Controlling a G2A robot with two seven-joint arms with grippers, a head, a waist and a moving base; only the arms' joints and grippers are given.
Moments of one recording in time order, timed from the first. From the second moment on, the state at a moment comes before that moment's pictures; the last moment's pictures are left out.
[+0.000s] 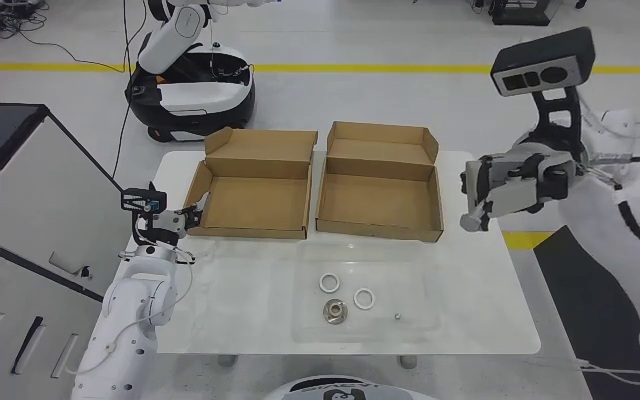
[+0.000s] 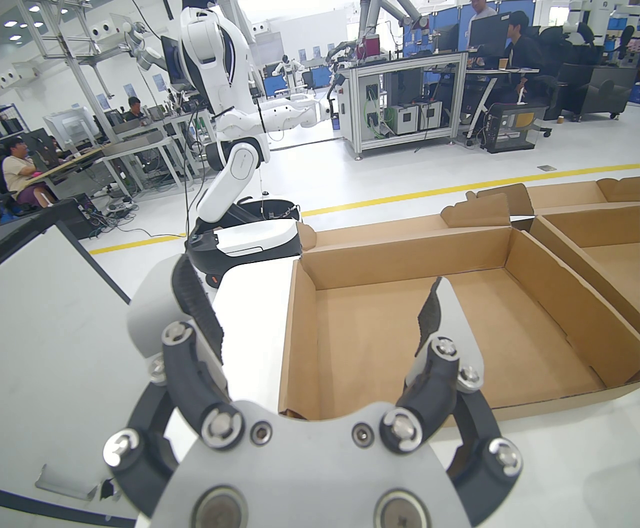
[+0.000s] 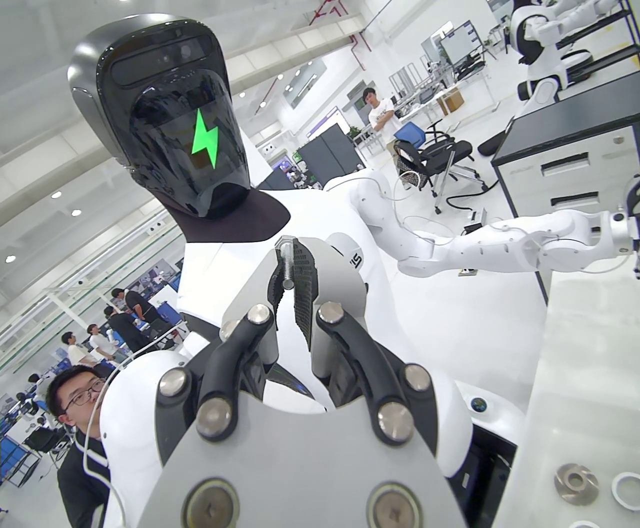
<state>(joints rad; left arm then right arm) 1.73 -1.15 -1.60 -1.80 1.33 0.00 0.00 -0.76 -0.73 1.03 -1.83 1.36 -0.42 1.40</state>
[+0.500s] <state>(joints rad) 1.73 -1.15 -1.60 -1.80 1.33 0.00 0.00 -0.77 -0.74 1.03 -1.84 1.37 -0.41 1.38</state>
